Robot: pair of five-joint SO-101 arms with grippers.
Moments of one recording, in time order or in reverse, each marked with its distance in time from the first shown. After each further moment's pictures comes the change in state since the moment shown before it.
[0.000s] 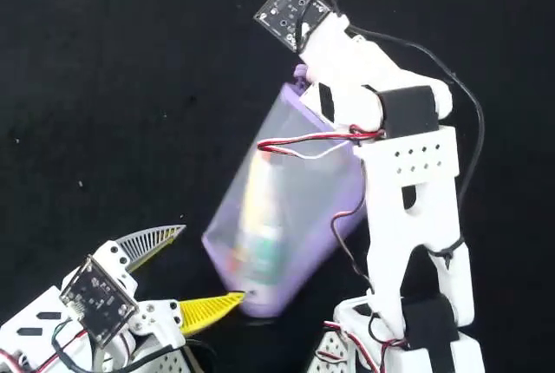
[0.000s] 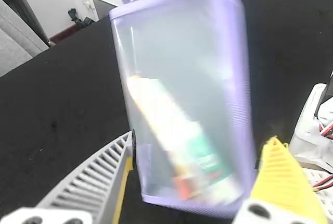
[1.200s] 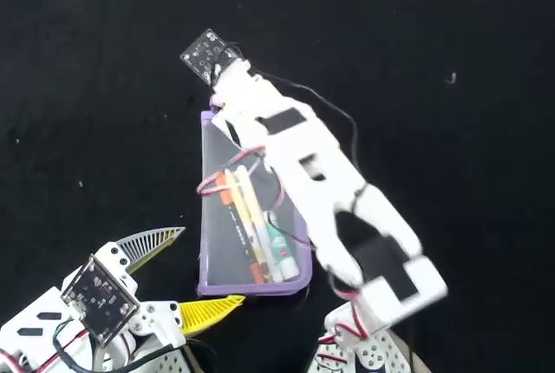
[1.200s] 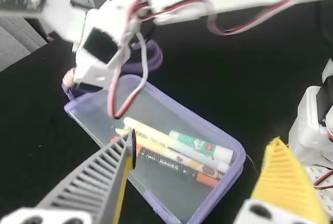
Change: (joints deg) left arm -0.3 -0.1 0.0 1.0 0.0; right arm -15.9 22.6 24.6 -47.3 -16.0
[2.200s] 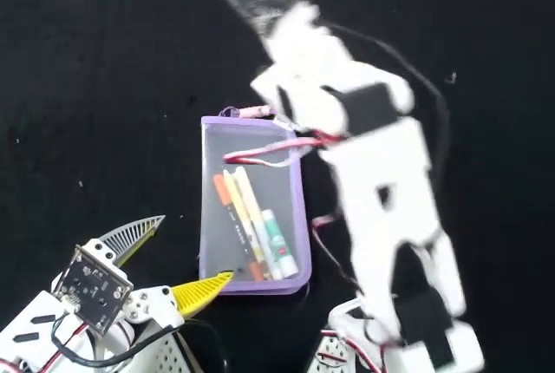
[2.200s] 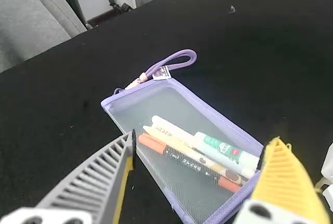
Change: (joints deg) left arm -9.4 0.0 0.0 -0.3 0.0; right arm 7.7 -21.7 -26.6 41.6 0.0
